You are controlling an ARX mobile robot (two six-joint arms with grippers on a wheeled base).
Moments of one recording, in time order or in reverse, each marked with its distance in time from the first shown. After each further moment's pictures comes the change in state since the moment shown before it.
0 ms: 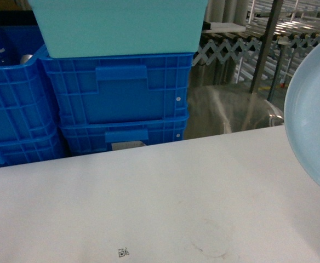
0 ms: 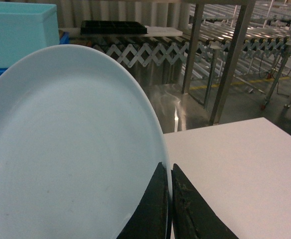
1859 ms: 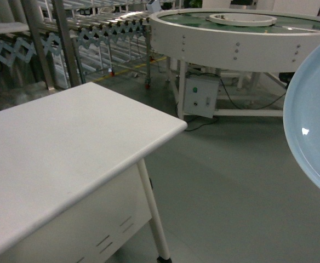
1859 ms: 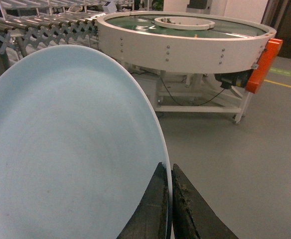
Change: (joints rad) left arm 0.000 0.000 0.000 0.001 -0.001 0.000; right arm 0.000 0.000 0.000 -0.001 -0.003 0.000
